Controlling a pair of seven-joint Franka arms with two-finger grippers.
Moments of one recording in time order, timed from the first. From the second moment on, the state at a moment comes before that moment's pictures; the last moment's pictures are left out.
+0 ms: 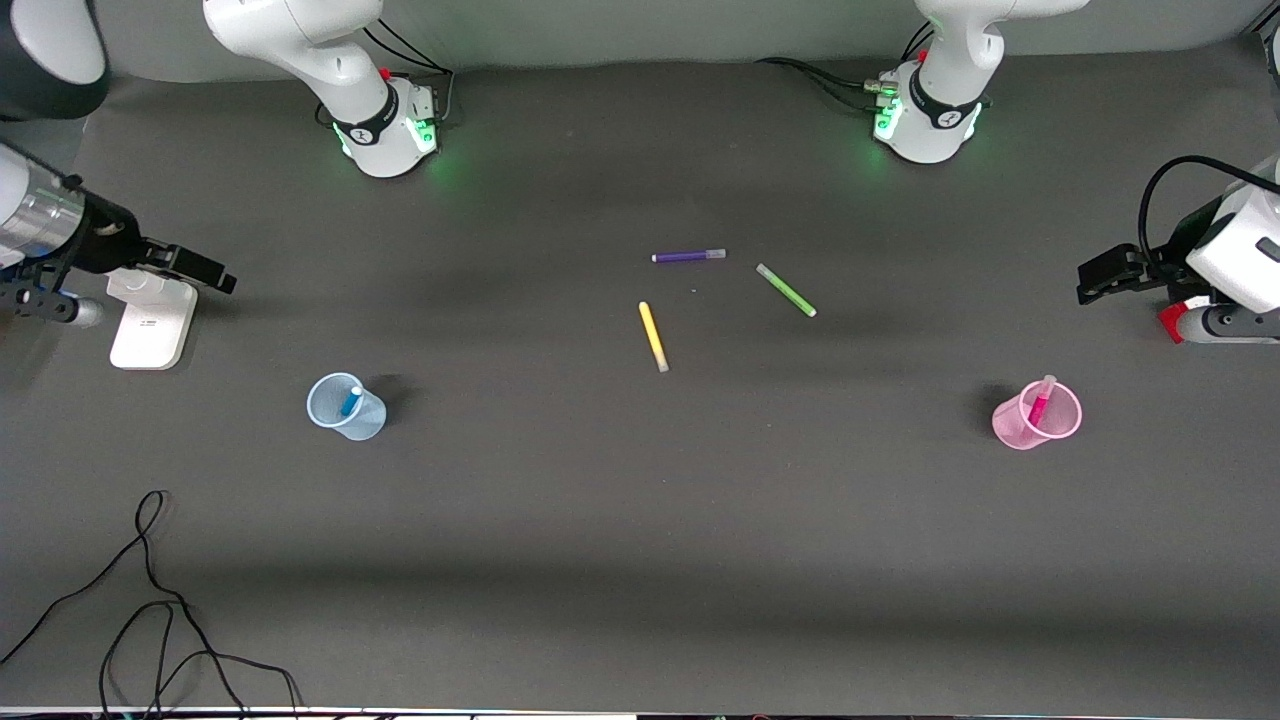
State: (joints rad) left arm 0.01 0.03 -0.04 -1.63 0.01 1.57 -0.02; right arm 0.18 -0.15 -0.22 -1.93 0.05 1.67 0.25
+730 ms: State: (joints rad) left arm 0.01 0.03 -0.04 -1.64 0.01 1.57 -0.02; right arm 0.06 -0.08 -0.02 -1.74 0.05 1.60 0.11
